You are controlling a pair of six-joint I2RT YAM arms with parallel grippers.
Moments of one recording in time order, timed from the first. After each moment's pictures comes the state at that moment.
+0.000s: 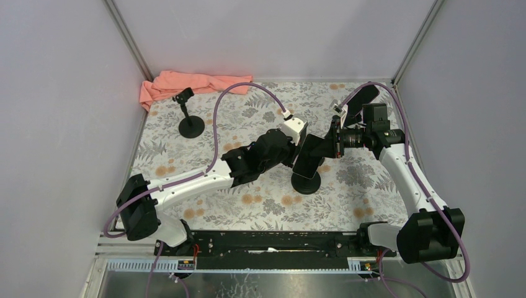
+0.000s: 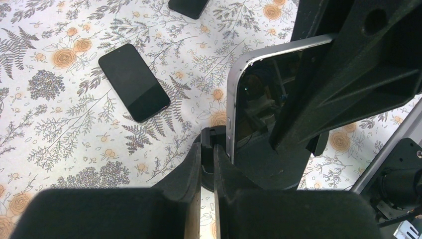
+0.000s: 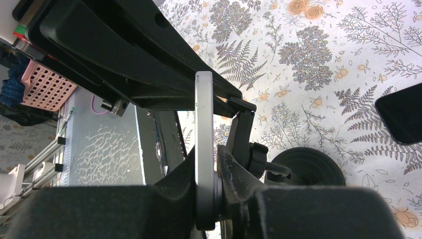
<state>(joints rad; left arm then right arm) -1.03 1.48 1.18 -0.11 -0.21 -0.22 0.10 1.24 1.04 -0.65 -1.18 -0.24</state>
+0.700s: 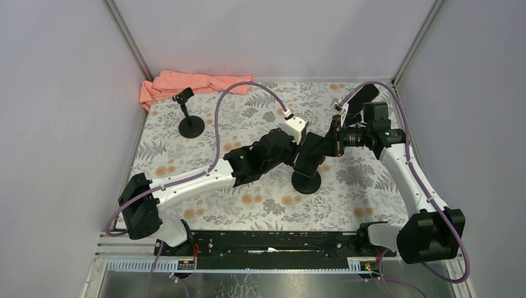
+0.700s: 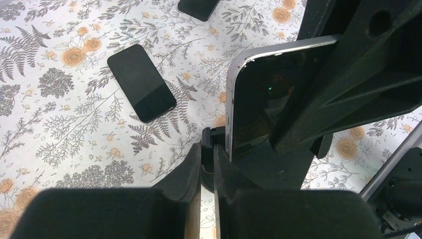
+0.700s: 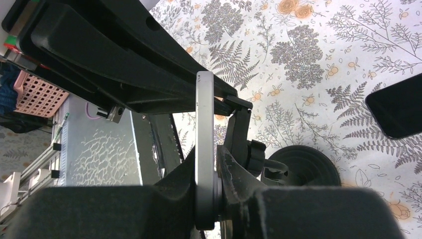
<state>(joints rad) -1.03 1.50 1.20 -0.12 -0.26 -0.23 0.10 1.24 1.04 -0.64 -1.15 -0.21</state>
